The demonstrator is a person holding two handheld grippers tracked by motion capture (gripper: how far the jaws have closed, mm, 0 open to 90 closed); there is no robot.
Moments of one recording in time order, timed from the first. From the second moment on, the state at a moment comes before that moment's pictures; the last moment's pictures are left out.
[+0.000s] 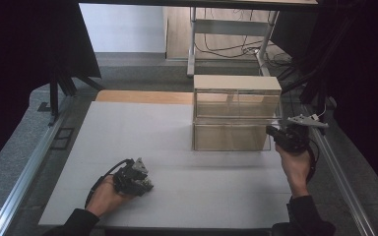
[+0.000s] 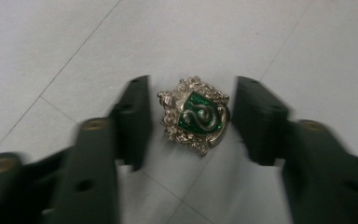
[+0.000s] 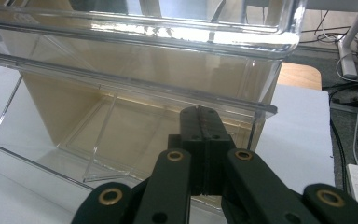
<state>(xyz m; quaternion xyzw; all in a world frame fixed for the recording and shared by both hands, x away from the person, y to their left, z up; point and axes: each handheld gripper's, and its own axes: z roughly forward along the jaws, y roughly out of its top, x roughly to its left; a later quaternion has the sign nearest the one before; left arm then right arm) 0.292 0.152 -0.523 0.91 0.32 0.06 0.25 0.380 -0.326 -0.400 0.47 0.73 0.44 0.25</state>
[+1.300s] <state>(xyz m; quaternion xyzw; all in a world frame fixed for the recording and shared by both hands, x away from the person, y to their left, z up) 0.290 0.160 -0.481 0.86 0.35 0.01 0.37 0.380 -0.328 -0.401 0.47 0.72 0.44 0.25</state>
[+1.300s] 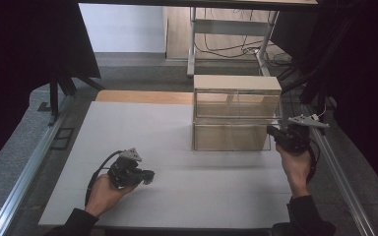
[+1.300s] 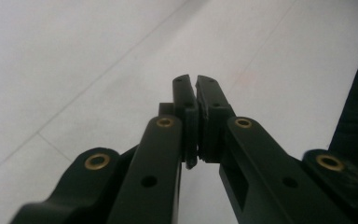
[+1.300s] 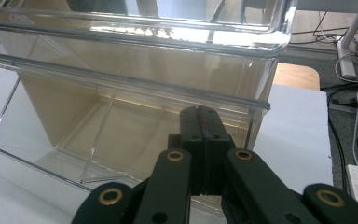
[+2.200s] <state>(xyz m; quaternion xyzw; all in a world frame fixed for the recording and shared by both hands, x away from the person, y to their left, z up) 0.303 0.121 -0.446 0.86 0.32 0.05 0.40 0.381 -0.329 -0.401 0.47 0.72 0.44 0.25</state>
